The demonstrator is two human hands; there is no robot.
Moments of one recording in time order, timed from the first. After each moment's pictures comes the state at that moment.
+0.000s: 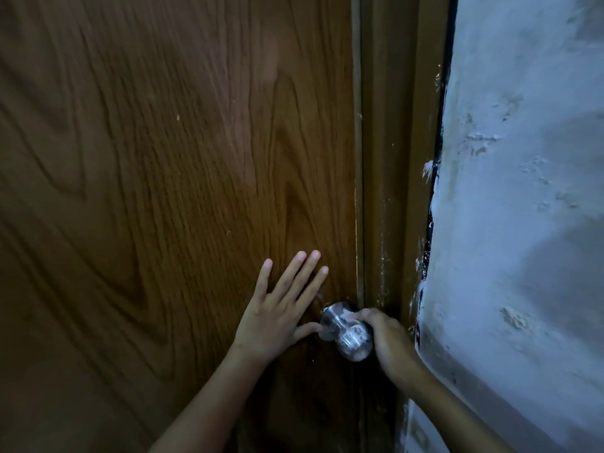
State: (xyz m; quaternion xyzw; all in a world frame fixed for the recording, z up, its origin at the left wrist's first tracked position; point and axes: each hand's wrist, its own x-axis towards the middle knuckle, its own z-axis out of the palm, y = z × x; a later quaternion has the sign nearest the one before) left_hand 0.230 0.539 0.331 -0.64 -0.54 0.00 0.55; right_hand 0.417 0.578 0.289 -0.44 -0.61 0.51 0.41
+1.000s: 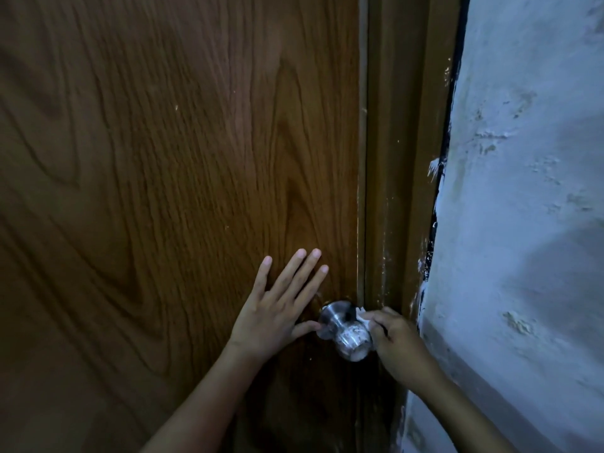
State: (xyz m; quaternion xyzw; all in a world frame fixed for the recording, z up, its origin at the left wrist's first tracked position) left_hand 0.229 0.540 0.331 -0.63 -0.54 0.01 0.56; right_hand 0.432 0.581 0.291 -0.45 -0.75 0.30 0.37
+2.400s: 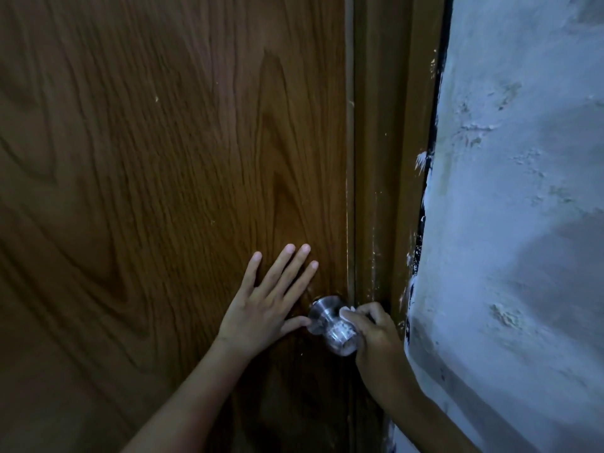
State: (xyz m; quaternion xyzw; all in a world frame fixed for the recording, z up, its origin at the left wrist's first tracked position) left_hand 0.229 0.541 0.330 -0.63 -0.53 0.02 0.56; right_hand 0.419 0.553 0.289 -0.46 -0.79 0.14 0.38
